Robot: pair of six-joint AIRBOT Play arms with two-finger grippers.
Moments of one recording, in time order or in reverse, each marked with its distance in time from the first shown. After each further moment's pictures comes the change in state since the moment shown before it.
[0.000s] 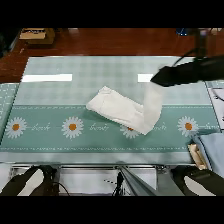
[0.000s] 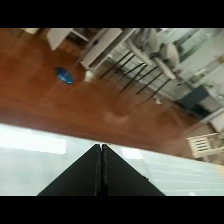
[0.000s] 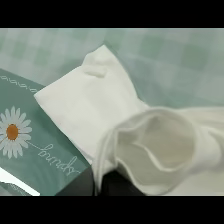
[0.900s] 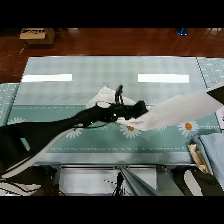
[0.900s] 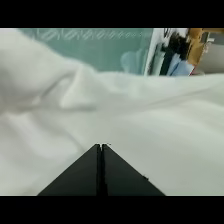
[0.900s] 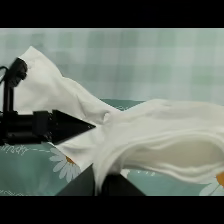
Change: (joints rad) left arm -1.112 -0.758 0.003 -0.518 0.400 0.030; right arm -0.474 0.439 0.000 -0.074 0.390 0.006
